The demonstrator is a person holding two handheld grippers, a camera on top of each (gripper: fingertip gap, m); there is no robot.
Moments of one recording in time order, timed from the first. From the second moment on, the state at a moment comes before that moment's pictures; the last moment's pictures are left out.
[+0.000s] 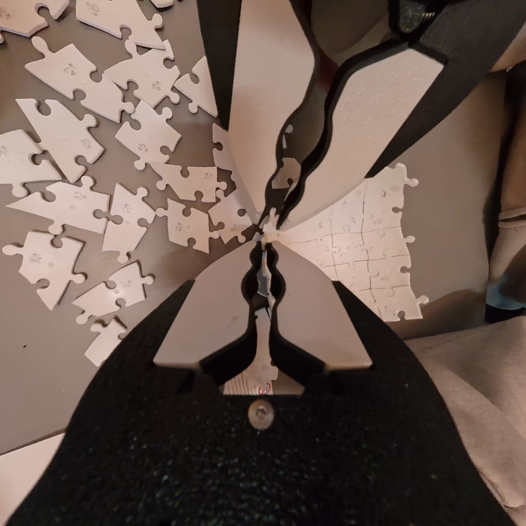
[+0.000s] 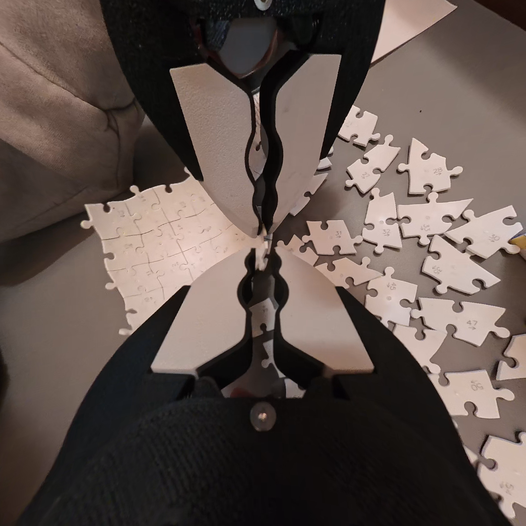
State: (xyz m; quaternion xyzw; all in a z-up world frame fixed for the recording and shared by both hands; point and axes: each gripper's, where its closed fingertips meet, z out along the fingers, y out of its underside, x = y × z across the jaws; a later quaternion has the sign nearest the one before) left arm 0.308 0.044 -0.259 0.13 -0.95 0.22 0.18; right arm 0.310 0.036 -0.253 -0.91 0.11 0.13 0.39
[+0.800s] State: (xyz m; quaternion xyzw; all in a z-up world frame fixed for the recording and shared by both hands) left arm 0.307 0.048 -0.257 0.13 -0.95 0.21 0.16; right arm 0.310 0.042 -0.258 -0.90 0.13 0.17 0.37
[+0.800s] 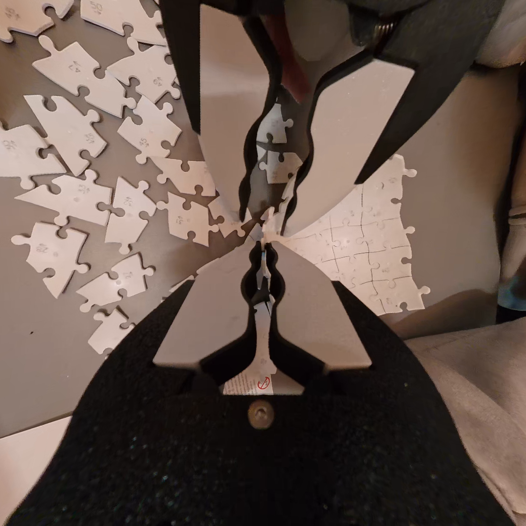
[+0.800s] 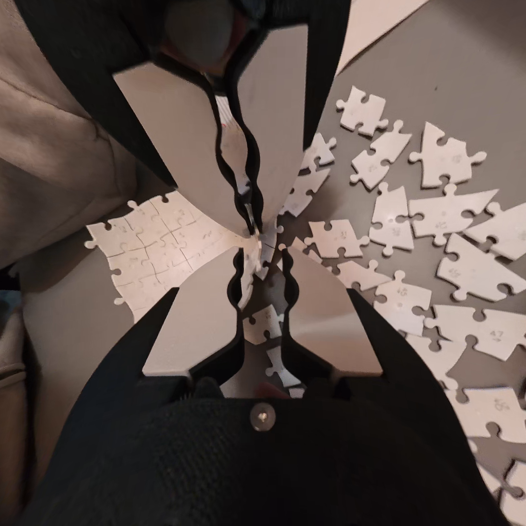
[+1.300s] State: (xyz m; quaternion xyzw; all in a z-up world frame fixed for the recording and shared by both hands) left arm 0.306 0.055 -0.256 0.16 -0.95 0.22 0.17; right arm 0.301 0.049 -0.258 -0.90 0.11 0.21 0.37
